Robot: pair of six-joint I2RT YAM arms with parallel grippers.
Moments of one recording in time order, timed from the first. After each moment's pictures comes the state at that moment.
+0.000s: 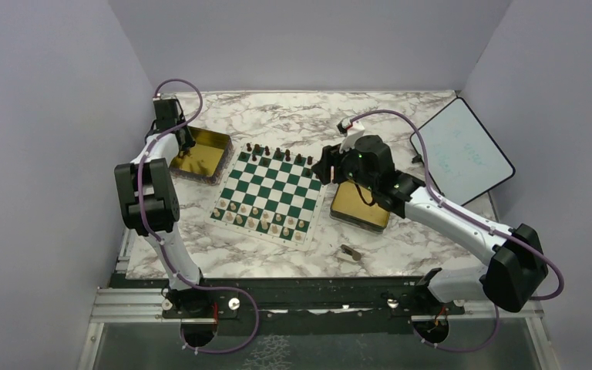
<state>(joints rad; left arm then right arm) 0.19 1.92 1.38 -0.22 -0.06 -0.16 0.71 1.32 0.97 -0.02 0.03 0.26</state>
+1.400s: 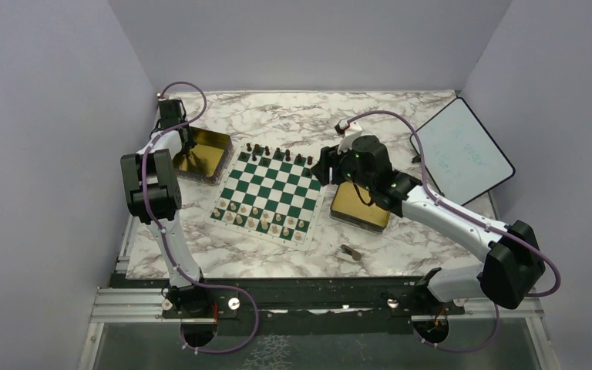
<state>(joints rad) 0.19 2.07 1.48 -0.21 -0.09 -0.09 0.71 1.34 0.97 -0.02 0.02 0.26</state>
